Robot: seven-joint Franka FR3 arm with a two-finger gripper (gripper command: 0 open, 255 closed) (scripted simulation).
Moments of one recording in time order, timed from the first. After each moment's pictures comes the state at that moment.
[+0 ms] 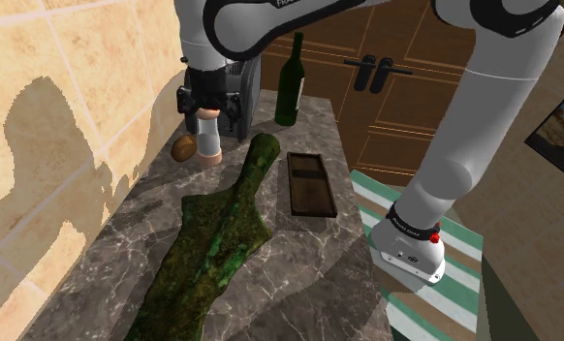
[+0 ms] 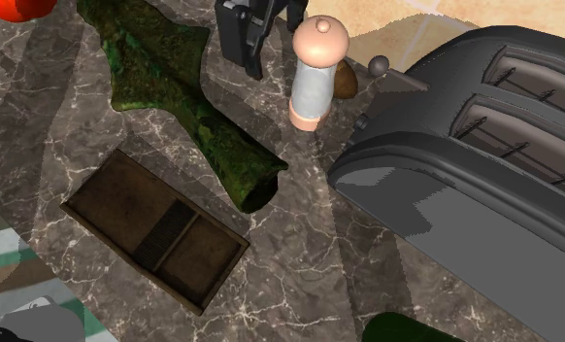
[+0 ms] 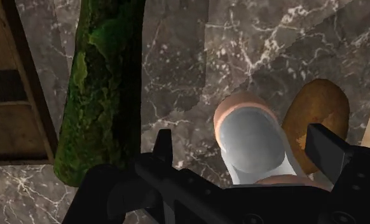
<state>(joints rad) -0.10 0.16 0.63 -1.89 -0.16 1.98 1.49</state>
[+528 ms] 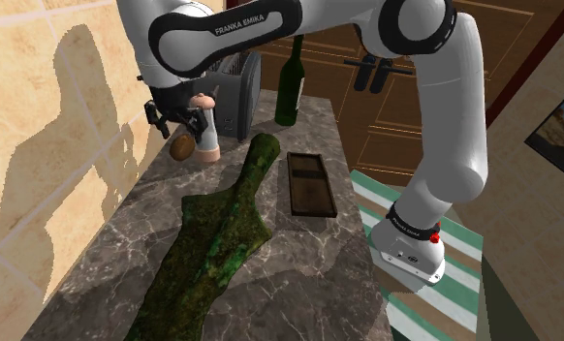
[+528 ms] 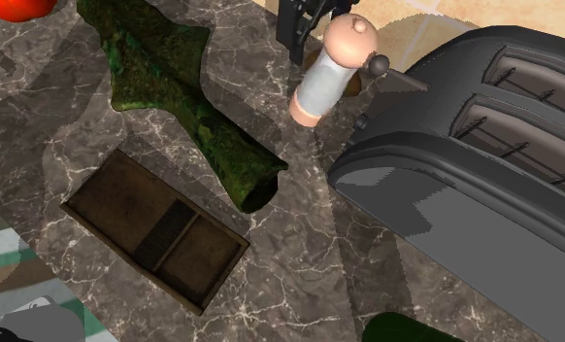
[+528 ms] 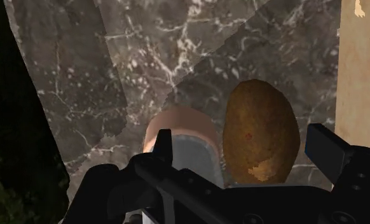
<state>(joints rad) 0.08 0.57 0.54 -1.45 -0.35 1.84 1.78</state>
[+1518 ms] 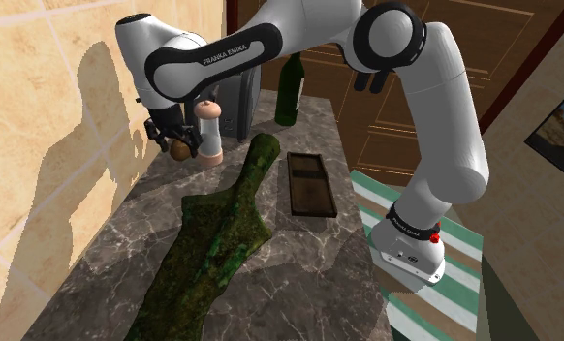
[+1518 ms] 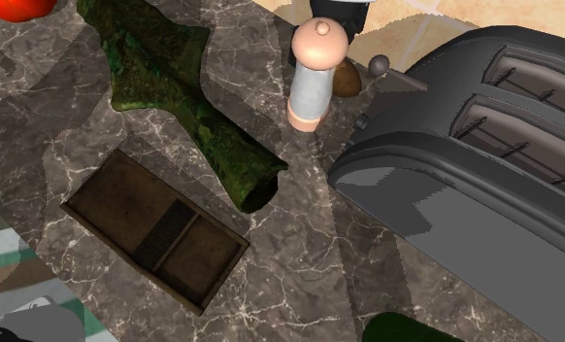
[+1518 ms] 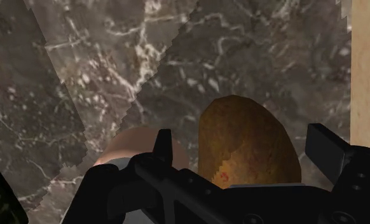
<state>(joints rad) 0.13 0.71 0.50 -1.38 -0.40 1.88 1.83</state>
